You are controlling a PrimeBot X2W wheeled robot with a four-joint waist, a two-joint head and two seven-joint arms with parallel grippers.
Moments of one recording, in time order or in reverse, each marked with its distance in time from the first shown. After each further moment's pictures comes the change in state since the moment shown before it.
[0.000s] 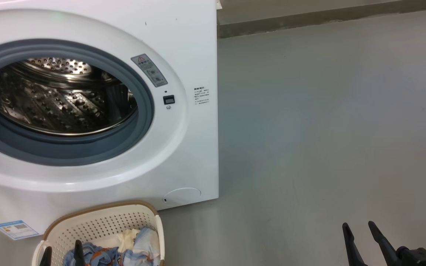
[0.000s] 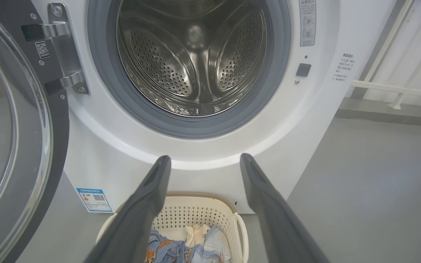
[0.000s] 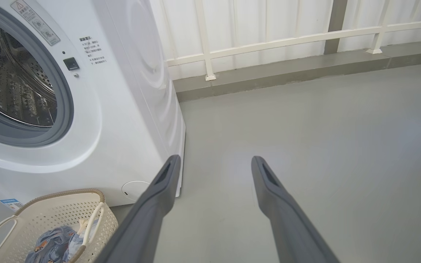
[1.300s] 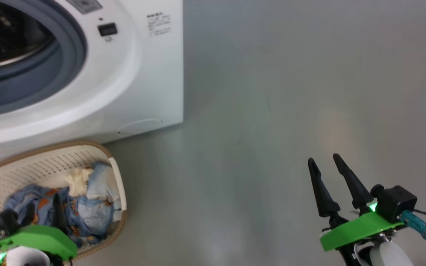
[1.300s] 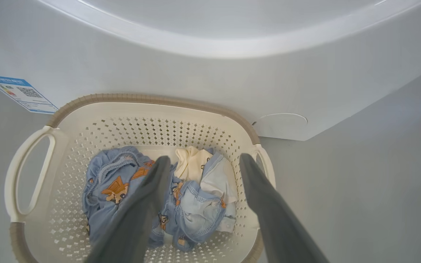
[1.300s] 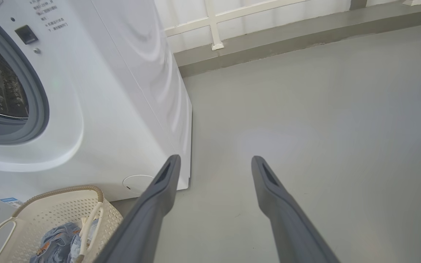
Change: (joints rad) left arm -0.468 0.063 0.072 0.530 -0.095 -0.054 0.111; right arm -0.261 -0.005 0.152 -0.013 0.110 0.000 0.000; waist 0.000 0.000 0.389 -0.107
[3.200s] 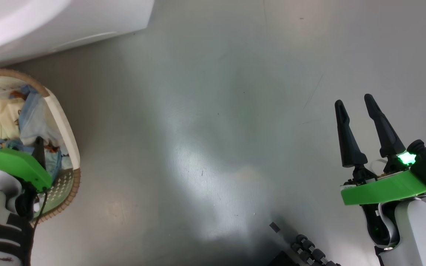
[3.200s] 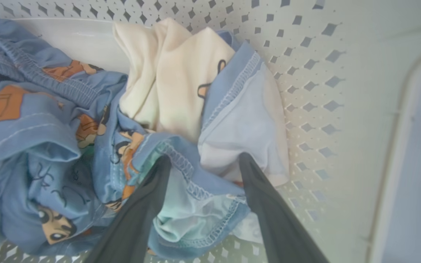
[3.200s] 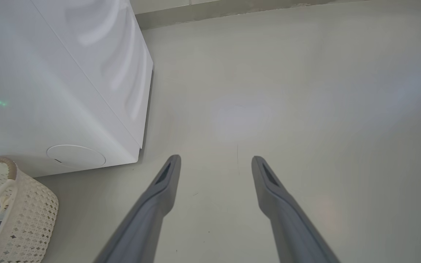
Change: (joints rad) left arm -0.568 0.123 -0.117 0.609 -0.071 -0.070 0.085; right arm -0.154 -0.043 -0.057 -0.112 -0.001 0.000 -0.007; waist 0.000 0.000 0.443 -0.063
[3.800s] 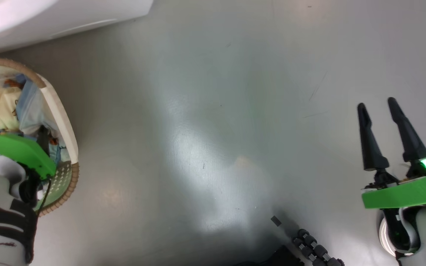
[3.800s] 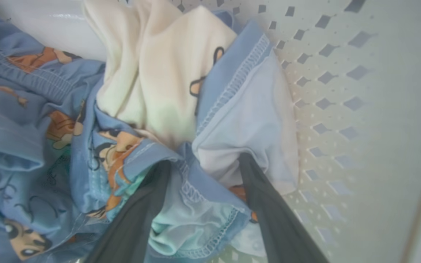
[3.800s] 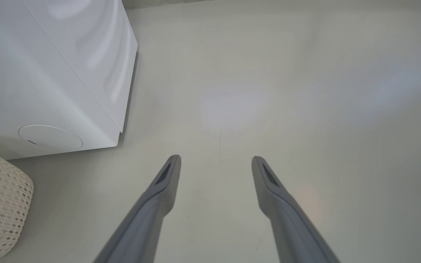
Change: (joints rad) left arm -0.087 -0.009 -0.047 0.071 -0.011 0.006 0.007; right arm 0.040 -0.048 -0.048 -0.032 -0.001 0.000 0.000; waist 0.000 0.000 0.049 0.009
